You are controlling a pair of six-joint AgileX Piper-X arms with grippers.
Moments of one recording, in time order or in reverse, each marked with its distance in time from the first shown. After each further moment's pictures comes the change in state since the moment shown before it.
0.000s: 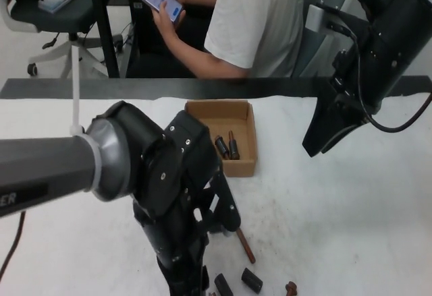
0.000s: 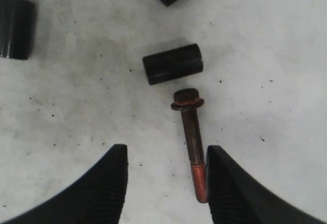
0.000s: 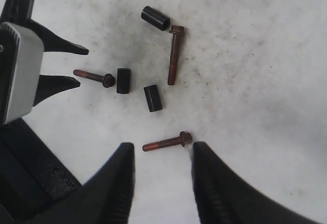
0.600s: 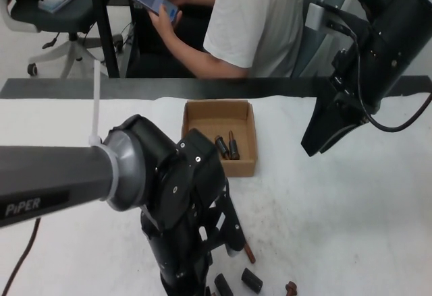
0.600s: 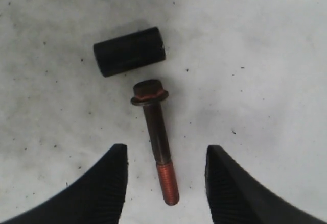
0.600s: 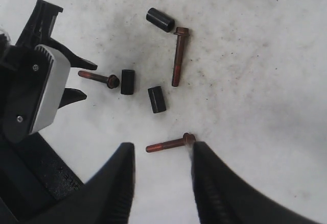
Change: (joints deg) left arm -2.1 2.8 0.0 1.1 2.2 -1.0; right arm 0.0 0.0 0.0 0.0 -0.7 0.0
